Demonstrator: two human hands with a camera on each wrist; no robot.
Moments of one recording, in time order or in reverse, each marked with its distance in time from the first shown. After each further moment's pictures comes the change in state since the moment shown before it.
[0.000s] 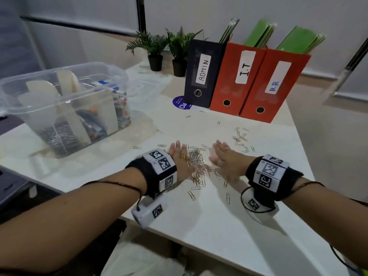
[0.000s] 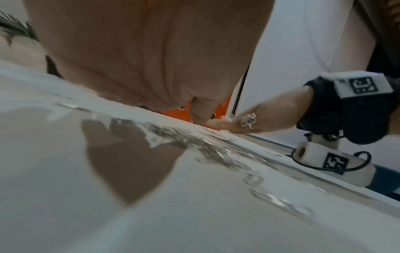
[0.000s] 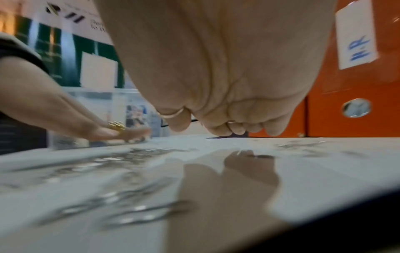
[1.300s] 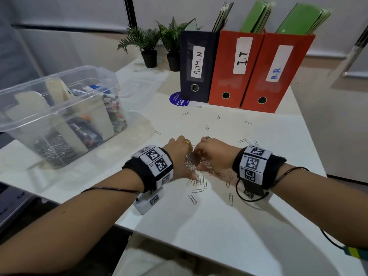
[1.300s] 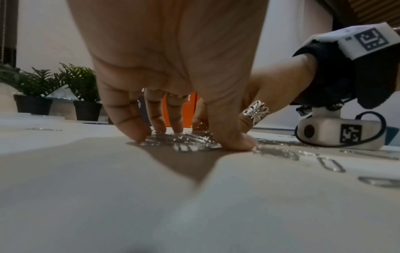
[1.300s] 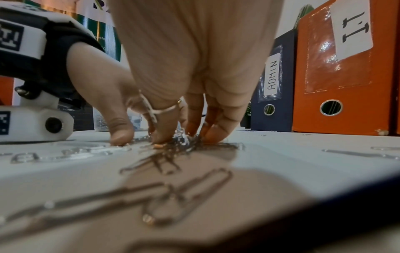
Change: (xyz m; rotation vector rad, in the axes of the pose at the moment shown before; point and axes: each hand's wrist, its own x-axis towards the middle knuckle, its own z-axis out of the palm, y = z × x) left_hand 0.011 -0.009 -0.032 0.050 0.094 0.243; right_hand 0.032 -0.014 -0.011 0.089 0.237 -0.306
